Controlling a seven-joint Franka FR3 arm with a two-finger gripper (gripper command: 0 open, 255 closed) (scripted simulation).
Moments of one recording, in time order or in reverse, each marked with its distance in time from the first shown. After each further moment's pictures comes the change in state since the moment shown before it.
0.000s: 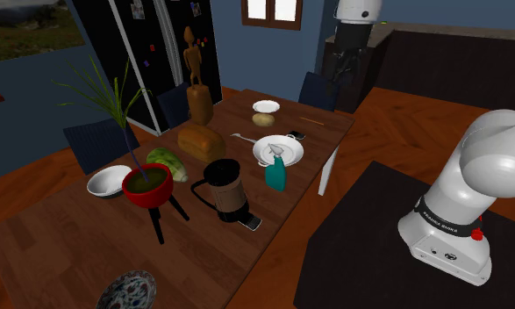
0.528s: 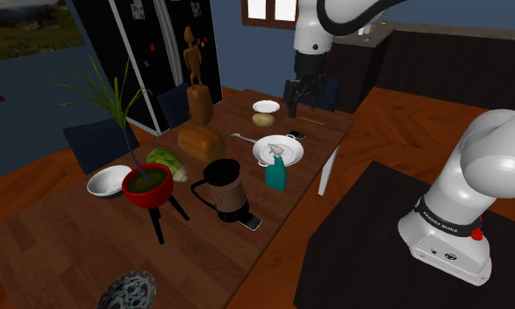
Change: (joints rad) arm 0.027 0.255 0.117 0.048 0.017 0.223 0.131
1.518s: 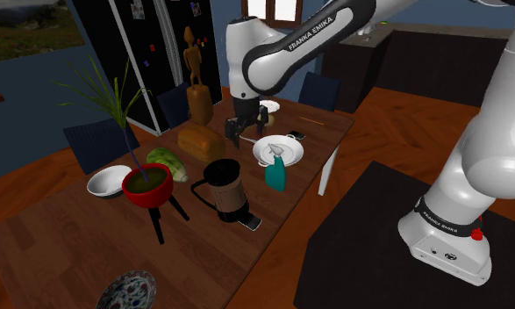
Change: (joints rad) arm 0.046 0.572 0.119 0.329 -0.184 0.240 0.296
